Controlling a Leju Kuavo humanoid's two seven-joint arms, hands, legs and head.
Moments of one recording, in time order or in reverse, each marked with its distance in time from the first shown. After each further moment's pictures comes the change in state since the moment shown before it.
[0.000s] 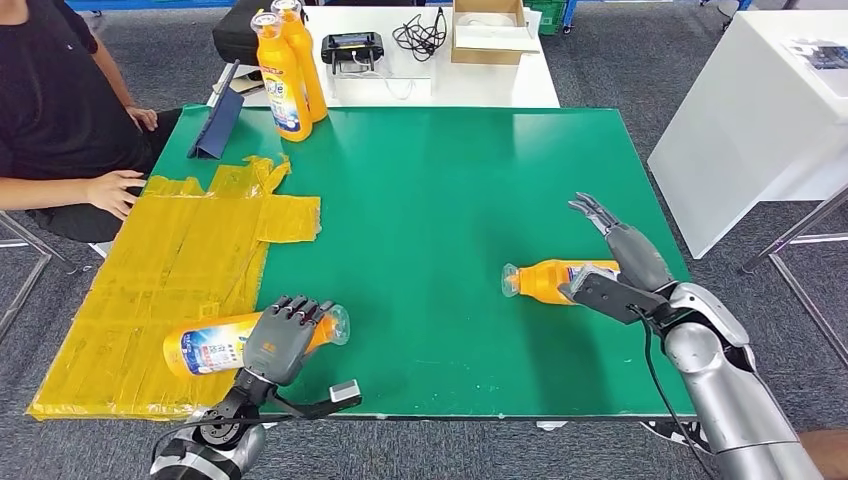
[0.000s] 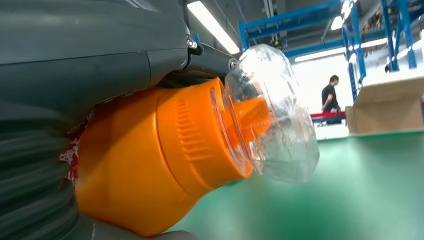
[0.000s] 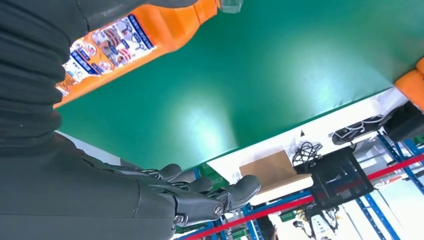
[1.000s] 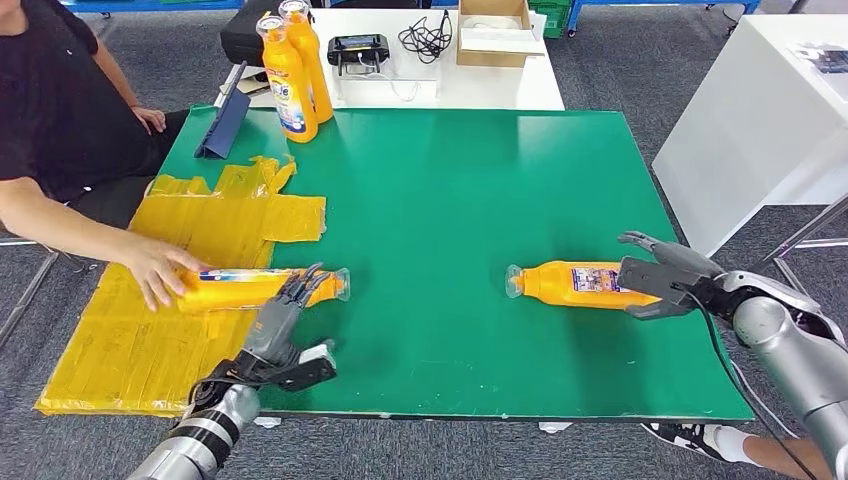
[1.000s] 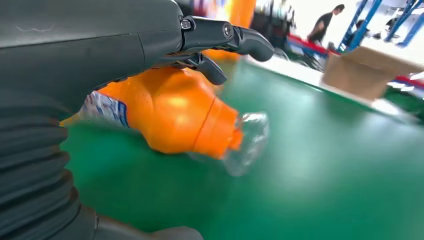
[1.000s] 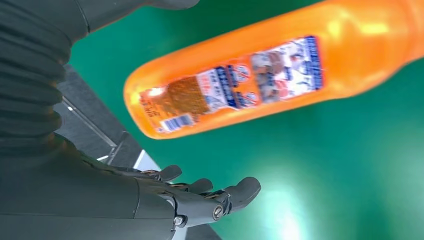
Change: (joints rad) left arm -0.169 -0.003 0.046 0.287 0.771 -0.348 -0.490; right arm -0.241 -0.259 0.336 0.295 -0.178 0.211 0.161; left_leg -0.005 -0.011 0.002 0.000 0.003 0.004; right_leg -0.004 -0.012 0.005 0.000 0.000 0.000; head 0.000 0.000
